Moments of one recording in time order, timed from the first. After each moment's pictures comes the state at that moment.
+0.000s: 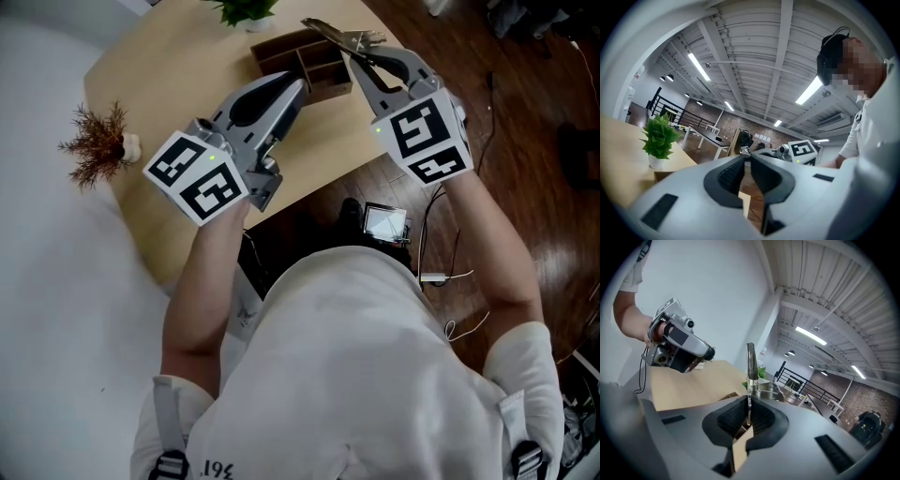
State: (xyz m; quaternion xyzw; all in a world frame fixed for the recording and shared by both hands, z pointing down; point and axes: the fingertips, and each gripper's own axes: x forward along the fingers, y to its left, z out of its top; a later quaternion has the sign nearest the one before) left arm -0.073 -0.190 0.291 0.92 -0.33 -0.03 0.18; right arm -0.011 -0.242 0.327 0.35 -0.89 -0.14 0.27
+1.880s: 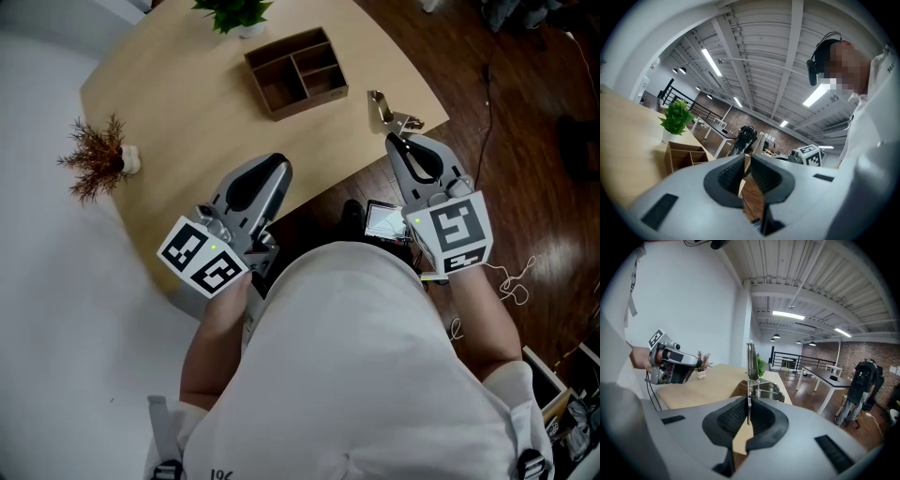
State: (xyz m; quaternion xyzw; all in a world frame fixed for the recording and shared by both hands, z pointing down) left arm -0.097 -0.114 0.337 0.90 -0.36 -0.03 0.25; right arm 0.050 -0.149 0.364 0.41 -0.88 0.04 0.23
